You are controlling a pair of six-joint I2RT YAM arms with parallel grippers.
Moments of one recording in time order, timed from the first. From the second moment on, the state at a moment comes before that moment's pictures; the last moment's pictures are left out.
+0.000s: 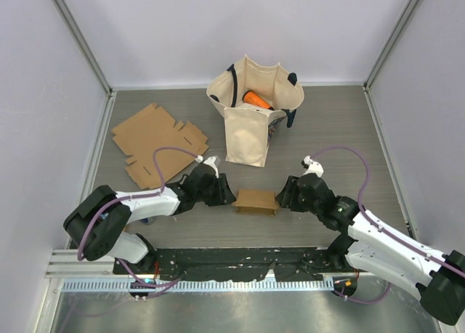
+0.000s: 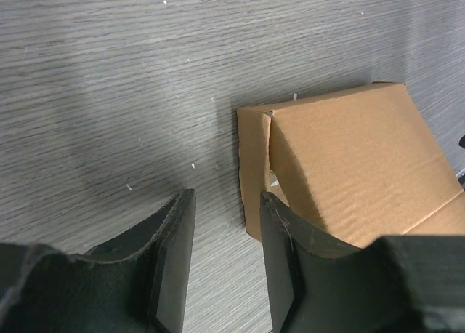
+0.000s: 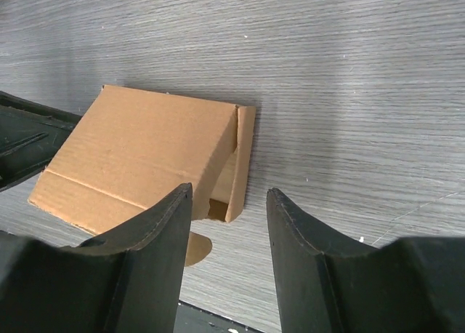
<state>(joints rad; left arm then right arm) -0.78 1.43 0.55 0.12 0.10 -0.81 0.73 0.79 0.45 -0.40 0.17 0.79</state>
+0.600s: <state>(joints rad) -0.75 1.34 0.58 0.02 0.07 -0.81 0.73 0.97 0.50 -0.30 0.13 0.77</state>
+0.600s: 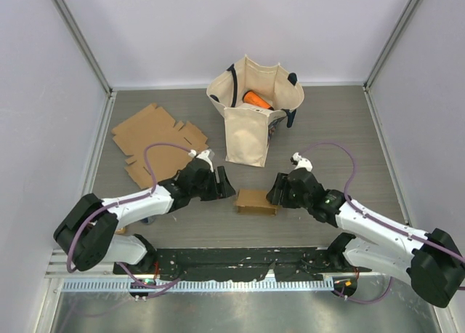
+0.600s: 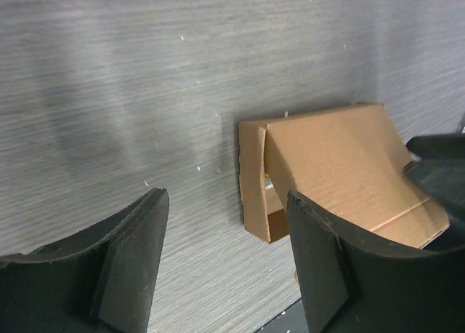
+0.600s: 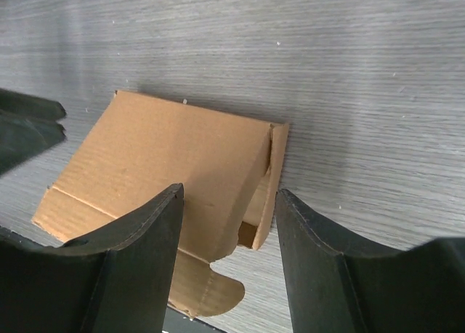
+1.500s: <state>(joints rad) -0.68 1.53 0.61 0.21 0.36 -0.90 0.69 0.95 0.25 0.02 0.03 0.83</state>
